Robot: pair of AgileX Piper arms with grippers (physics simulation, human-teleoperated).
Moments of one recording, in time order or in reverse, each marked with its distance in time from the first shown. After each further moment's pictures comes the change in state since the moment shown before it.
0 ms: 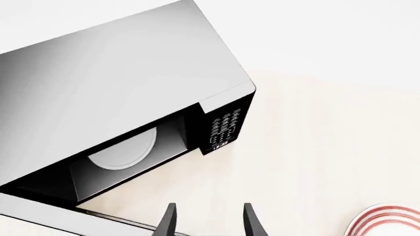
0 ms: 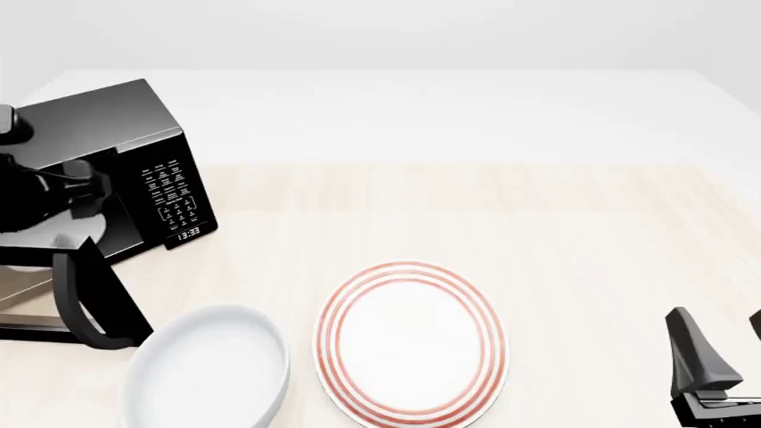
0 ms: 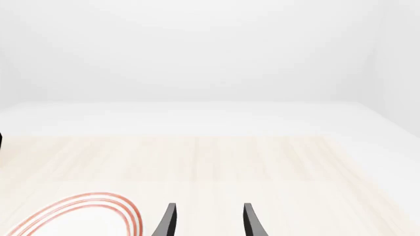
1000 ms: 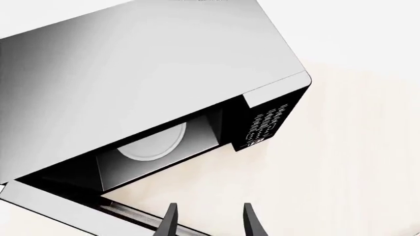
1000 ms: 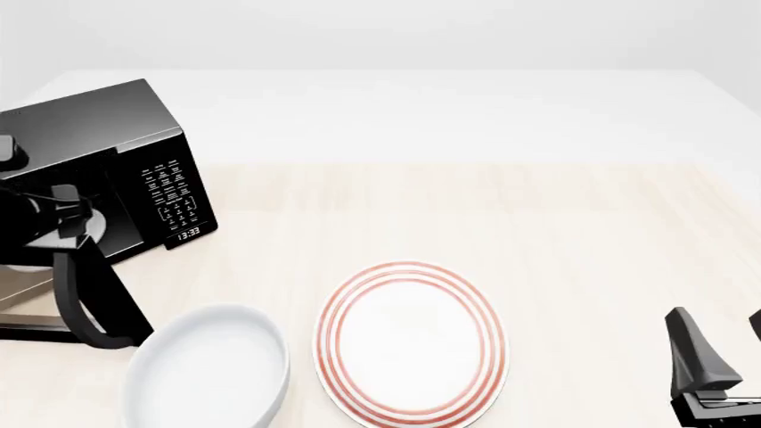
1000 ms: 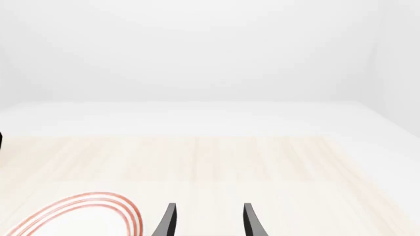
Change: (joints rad) left arm 0.126 0.102 0.058 -0.106 0.062; right arm 0.001 0.001 0.000 0.001 0.000
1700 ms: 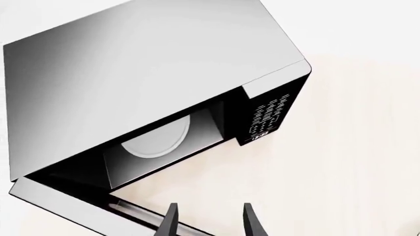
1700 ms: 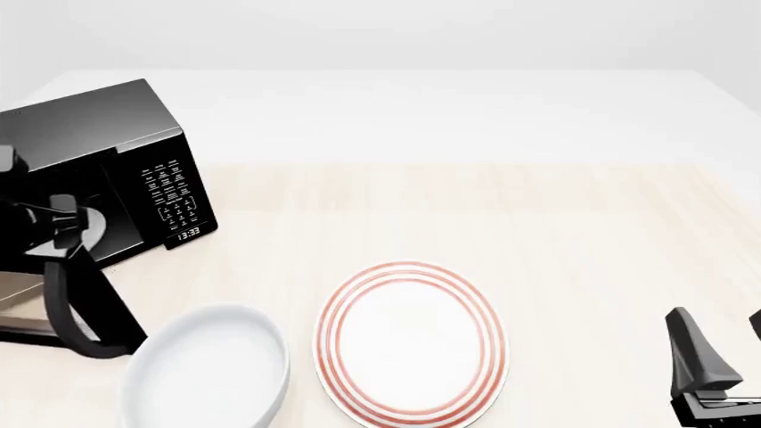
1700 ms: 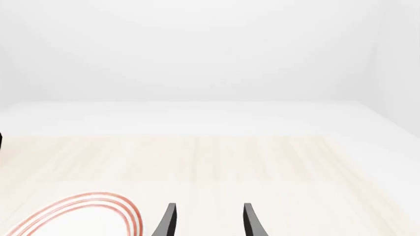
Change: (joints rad) left arm 0.003 -0.036 0.036 -0.002 0.028; right arm -0.001 -0.001 0.000 -0.001 0.000
